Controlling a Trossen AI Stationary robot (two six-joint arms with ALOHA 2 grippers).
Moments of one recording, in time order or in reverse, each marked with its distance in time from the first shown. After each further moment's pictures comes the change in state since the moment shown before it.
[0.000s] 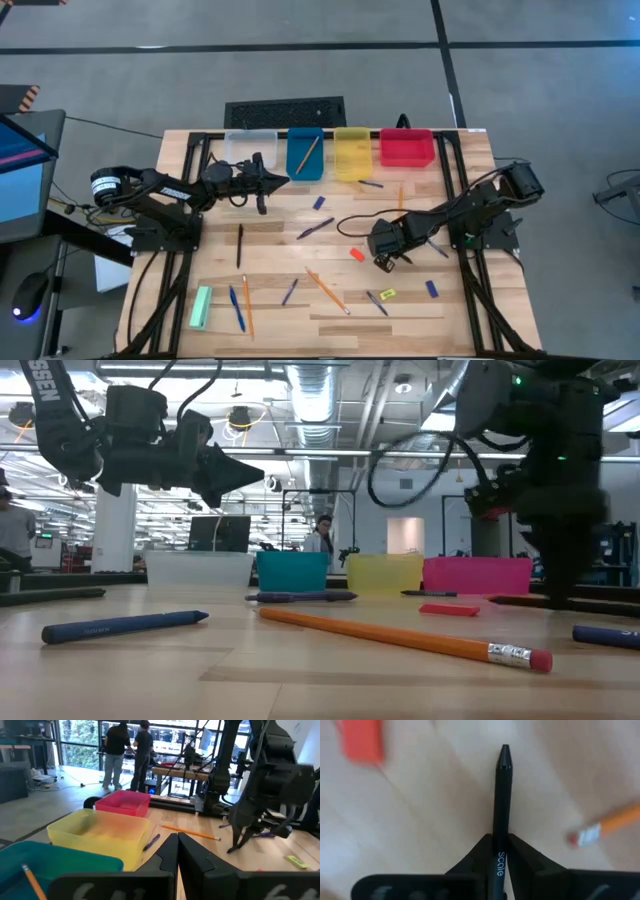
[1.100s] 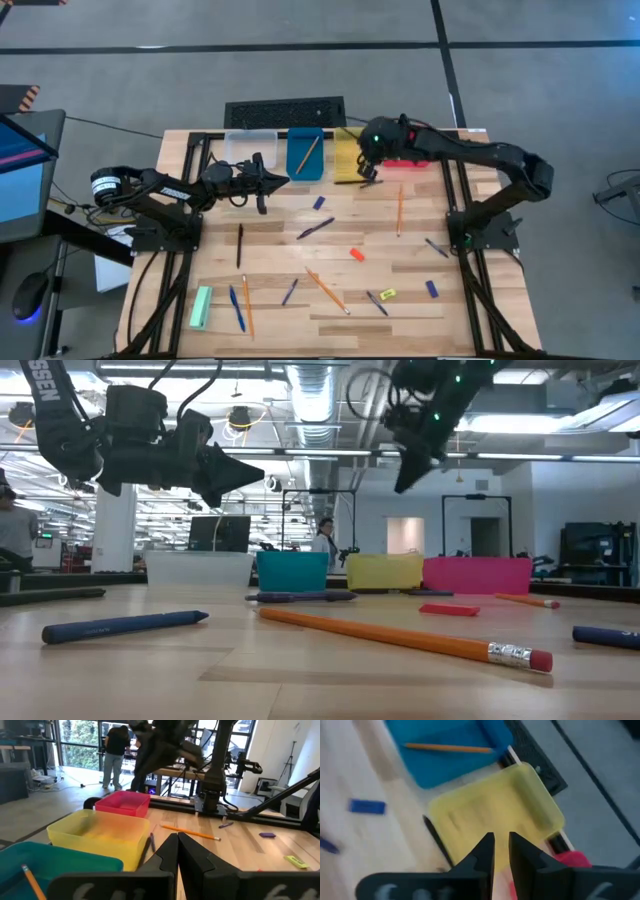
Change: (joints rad) left arm -0.001 0.000 0.000 0.001 -0.002 0.002; right arm -0.676 -0.106 0.381 0.099 0.150 -0.980
